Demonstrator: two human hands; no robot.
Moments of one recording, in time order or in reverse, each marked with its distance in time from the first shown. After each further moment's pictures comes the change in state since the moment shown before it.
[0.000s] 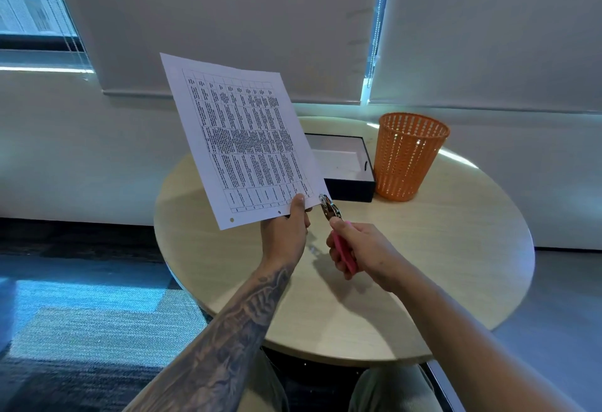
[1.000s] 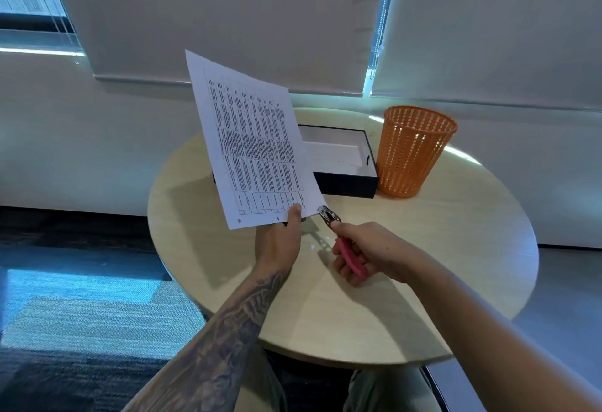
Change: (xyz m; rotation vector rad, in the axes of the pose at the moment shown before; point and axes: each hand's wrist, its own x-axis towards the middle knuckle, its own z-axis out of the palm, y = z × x) left_hand 0.017 -0.041 -0.005 0.192 -0.020 0.064; right_hand 0.015 -0.006 -0.010 -0.049 -0.072 0.326
